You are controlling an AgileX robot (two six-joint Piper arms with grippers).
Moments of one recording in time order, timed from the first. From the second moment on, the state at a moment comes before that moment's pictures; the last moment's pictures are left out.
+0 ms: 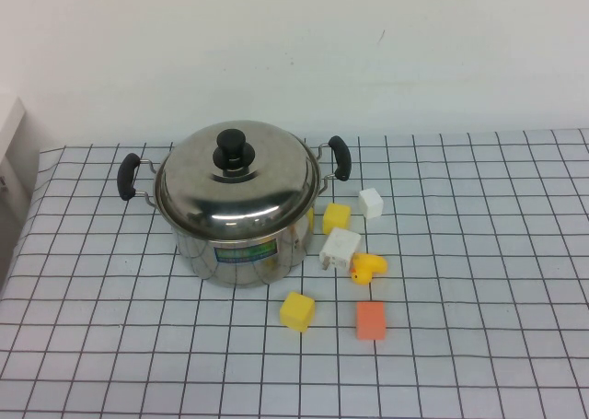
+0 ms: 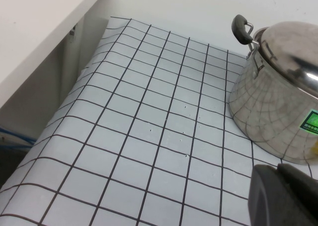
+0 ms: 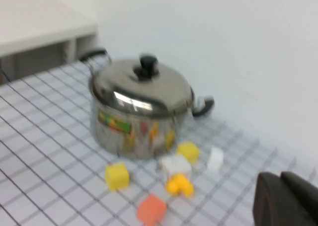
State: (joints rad) right arm 0.65 0.41 -0.44 -0.20 0.35 -0.01; left arm 0.11 -0.02 0.01 -0.11 0.37 -0.22
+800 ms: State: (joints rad) right arm -0.09 -0.01 0.03 -0.06 0.35 0.00; left arm 0.11 -0.02 0.01 -0.11 0.37 -0.22
